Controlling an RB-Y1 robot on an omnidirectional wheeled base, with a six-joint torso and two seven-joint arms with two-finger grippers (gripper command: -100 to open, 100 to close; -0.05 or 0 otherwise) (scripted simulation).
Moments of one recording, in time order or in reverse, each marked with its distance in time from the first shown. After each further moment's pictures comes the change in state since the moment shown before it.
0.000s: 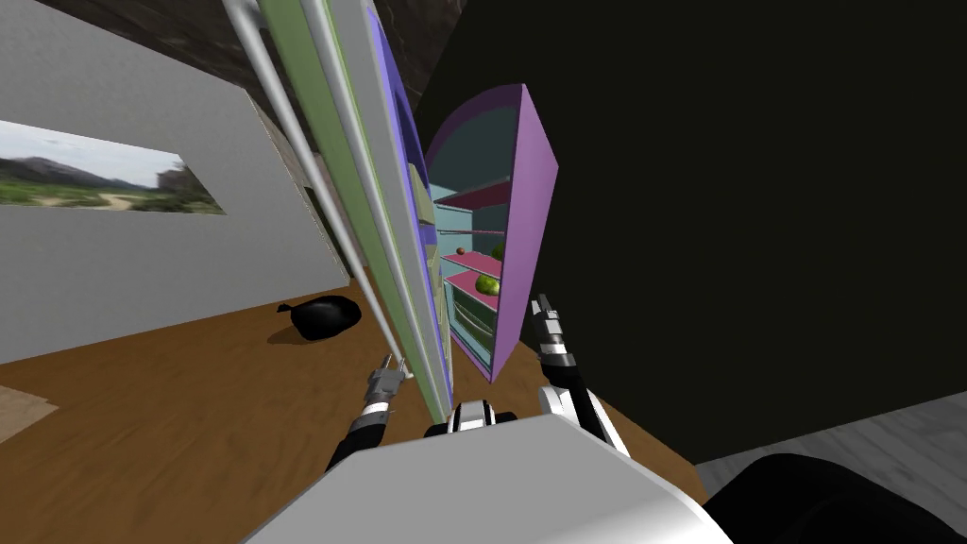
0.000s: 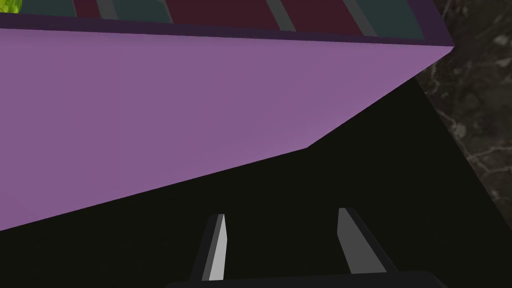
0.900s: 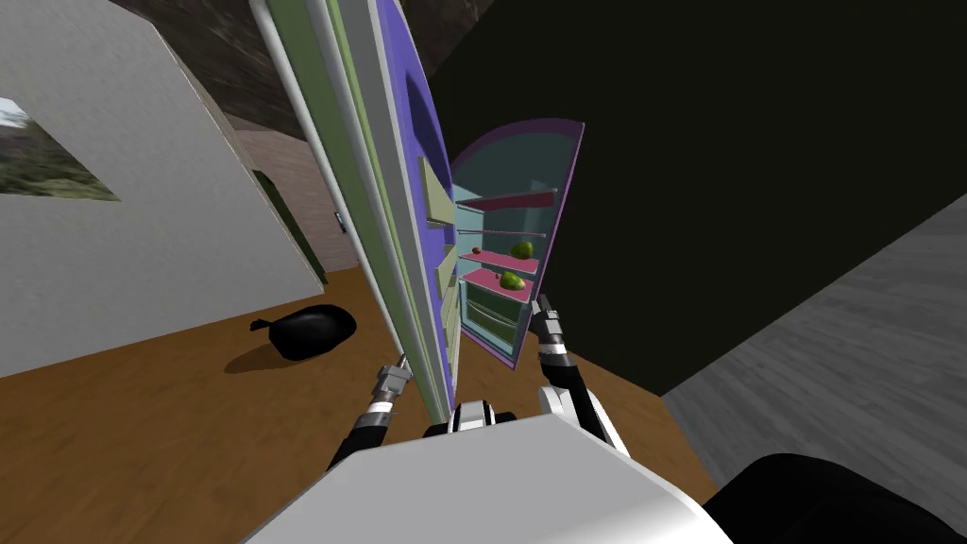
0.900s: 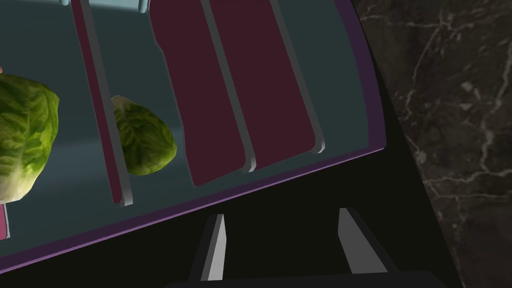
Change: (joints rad) left arm -0.007 0.108 -0.110 -0.021 -0.028 -0.024 0.072; right arm 0.000 0.000 0.000 0.000 0.000 0.000 0.000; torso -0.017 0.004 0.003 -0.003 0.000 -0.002
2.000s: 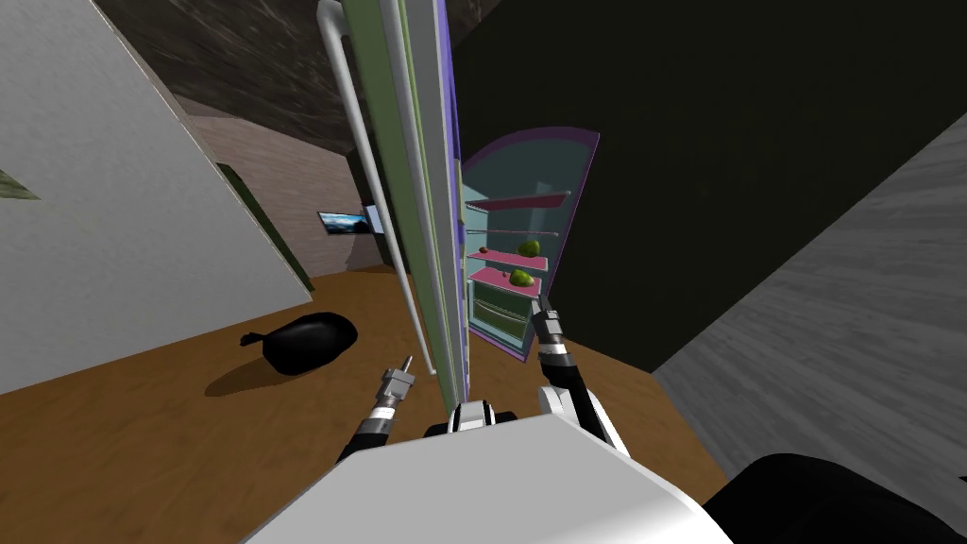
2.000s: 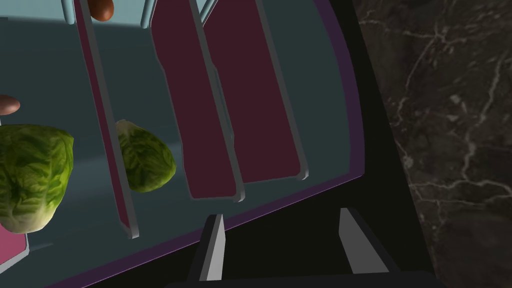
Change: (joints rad) left arm 0.002 0.041 -0.069 0.020 -0.015 -0.047 0.046; right arm 0.000 0.000 0.000 0.000 0.000 0.000 0.000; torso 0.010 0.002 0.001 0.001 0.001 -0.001
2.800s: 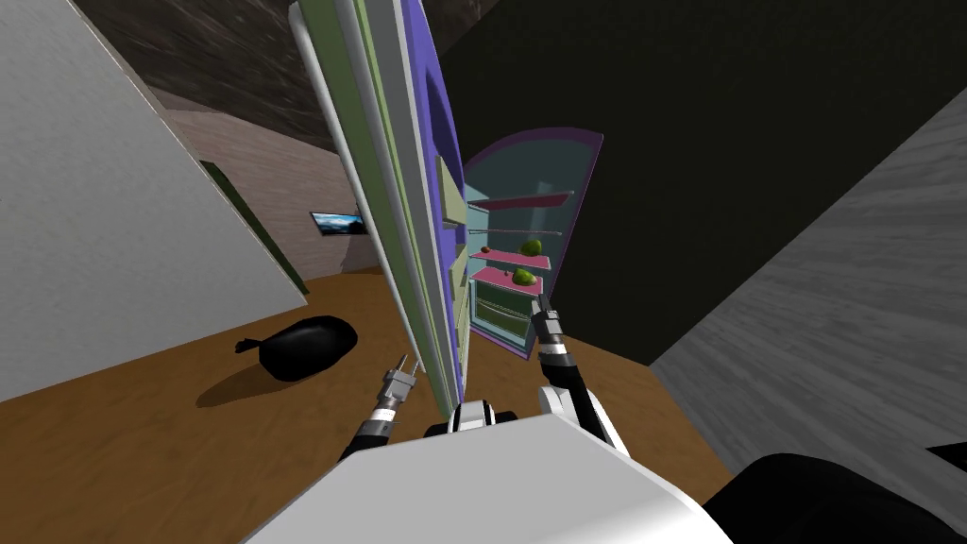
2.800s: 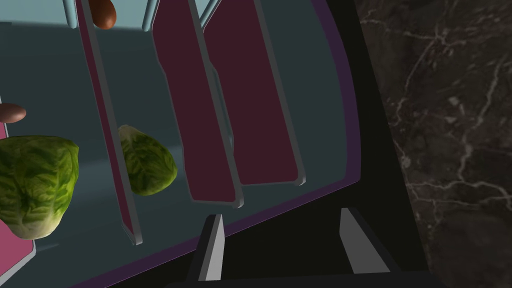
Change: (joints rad) left arm 0.001 0.011 -0.018 0.004 -0.005 -0.006 0.012; right arm 0.000 0.000 0.000 0.000 0.000 0.000 0.000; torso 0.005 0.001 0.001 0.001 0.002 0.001
